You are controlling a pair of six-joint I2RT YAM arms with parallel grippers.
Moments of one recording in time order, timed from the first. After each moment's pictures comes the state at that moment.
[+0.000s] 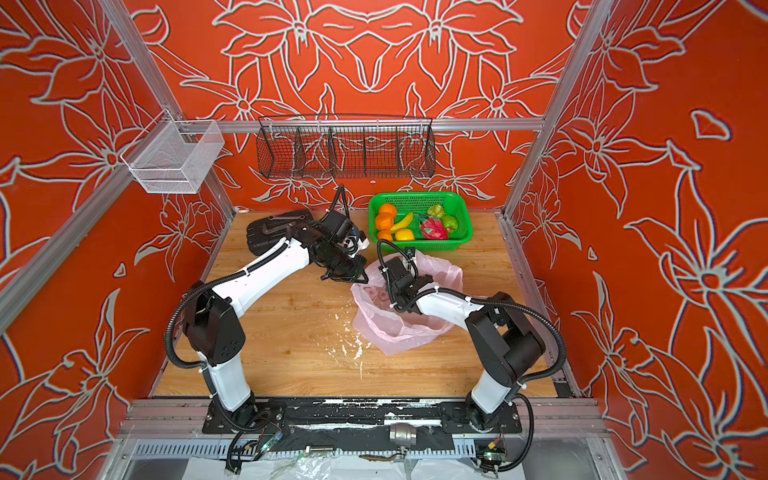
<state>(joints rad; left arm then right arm) -0.54 1.84 1.70 -0.99 0.48 -0.35 0.63 1.66 0.97 -0.25 0.62 0.60</state>
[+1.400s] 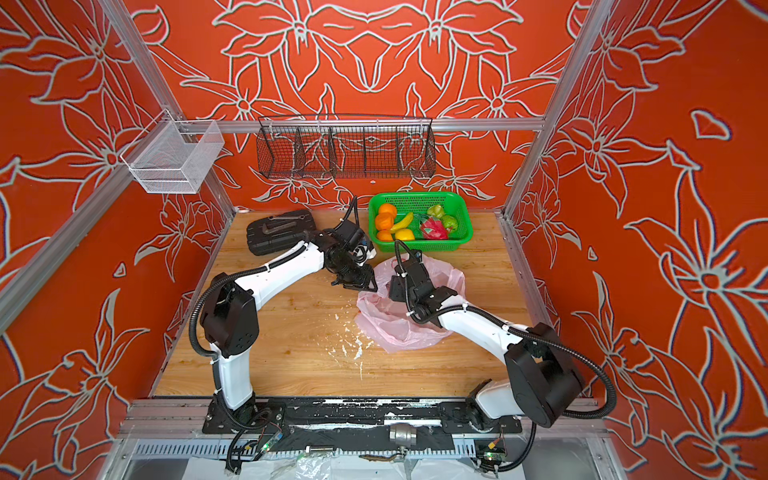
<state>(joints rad) -0.57 1.95 1.68 -0.95 0.43 -0.33 0.61 1.38 0.83 -0.22 0.21 0.63</state>
